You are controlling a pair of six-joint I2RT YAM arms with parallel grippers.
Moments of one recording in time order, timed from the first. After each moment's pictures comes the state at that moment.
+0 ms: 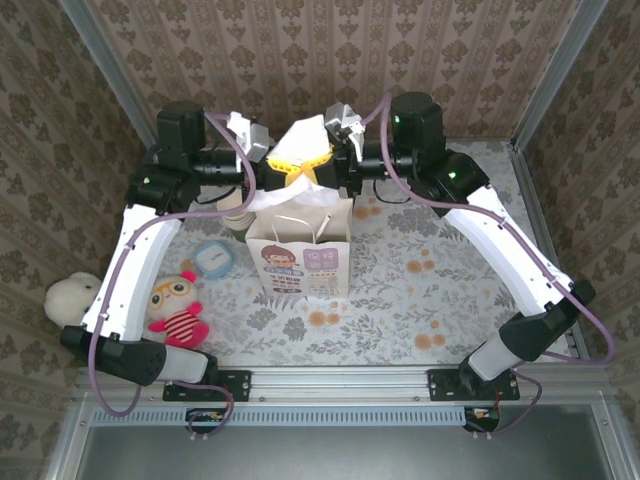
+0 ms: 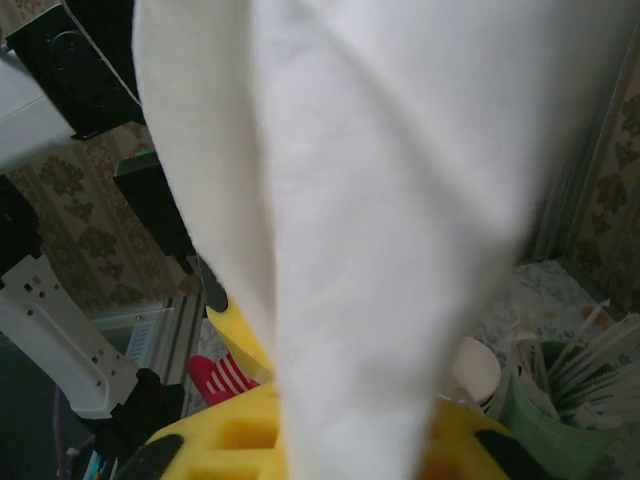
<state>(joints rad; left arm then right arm) -0.36 1.38 1.69 -0.68 1.16 0.46 0.58 1.55 1.84 -0.49 -0.79 -0.11</state>
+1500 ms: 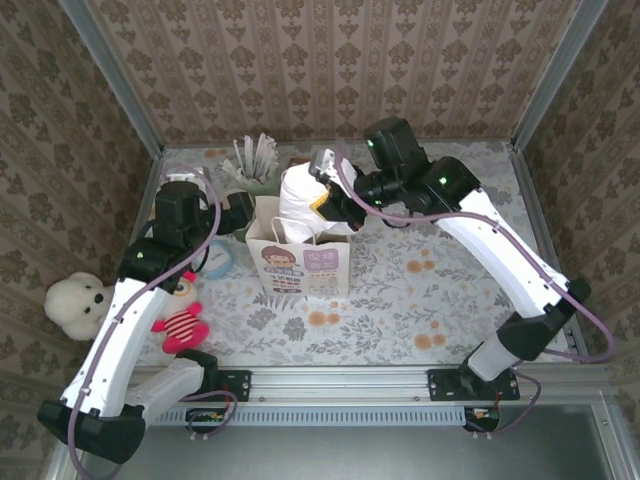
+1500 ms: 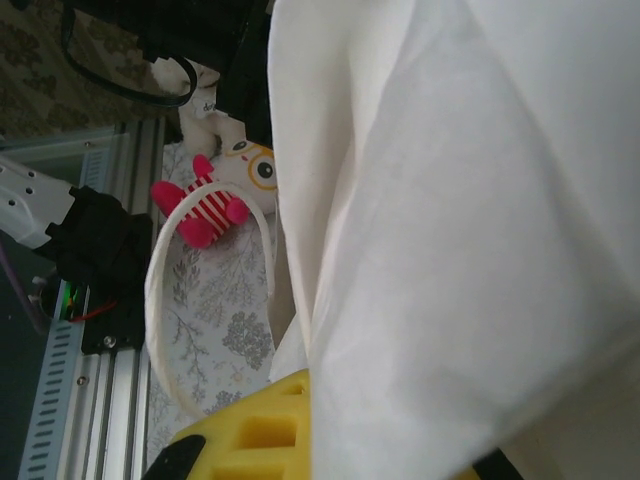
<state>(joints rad) -0.36 0.97 1.14 -0.71 -0.13 -0.41 0.67 1.61 1.93 -0.99 -0.55 -0.41</state>
